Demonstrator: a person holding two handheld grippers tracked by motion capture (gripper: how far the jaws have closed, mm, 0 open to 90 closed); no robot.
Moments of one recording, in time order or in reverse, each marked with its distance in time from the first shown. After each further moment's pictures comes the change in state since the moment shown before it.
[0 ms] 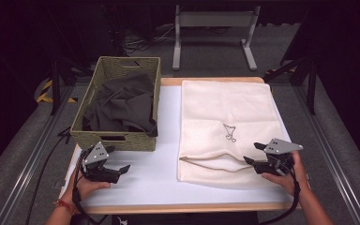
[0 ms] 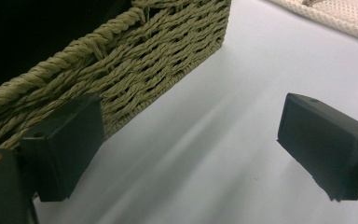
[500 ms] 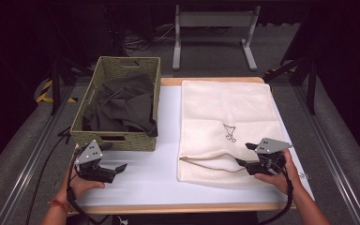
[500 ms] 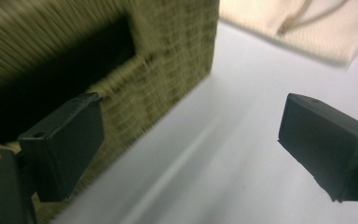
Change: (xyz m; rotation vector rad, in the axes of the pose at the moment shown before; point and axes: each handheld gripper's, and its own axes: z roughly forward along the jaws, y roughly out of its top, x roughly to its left) left arm 0.005 0.020 -0.031 -0.082 -0.008 0.073; right arm 0.015 0.016 0.012 0.012 0.067 -0.034
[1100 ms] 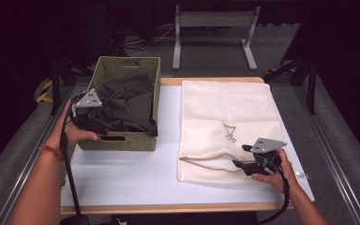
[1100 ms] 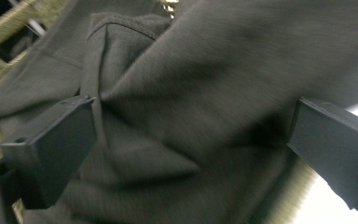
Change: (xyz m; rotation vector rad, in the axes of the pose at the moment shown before) left arm 0.096 0.103 0.030 0.193 0.052 0.117; right arm 0.000 -0.002 0.011 0.039 0.032 0.012
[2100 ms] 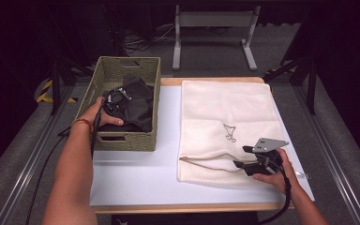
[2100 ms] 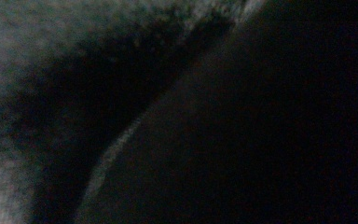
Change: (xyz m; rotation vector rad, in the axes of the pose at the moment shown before) left arm 0.045 -0.009 0.128 0.479 -0.155 -0.128; right arm -0.005 -0.006 0.001 -0.004 0.033 0.046
